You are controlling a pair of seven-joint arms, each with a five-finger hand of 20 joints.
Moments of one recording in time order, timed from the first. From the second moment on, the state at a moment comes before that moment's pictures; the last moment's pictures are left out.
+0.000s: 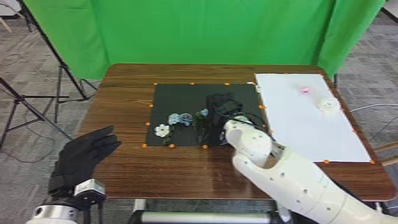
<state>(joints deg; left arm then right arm) 142.9 -47.2 -95.3 -131.0 31.9 21.2 24.5 -63.6 -62.6 36.0 -91.3 -137.1 -2.1 27.6</state>
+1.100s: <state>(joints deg) 145.9 -45.4 -94.5 -131.9 29.7 23.8 27.6 -58.1 -56.1 36.6 -101.0 -129.8 -11.2 29.5</state>
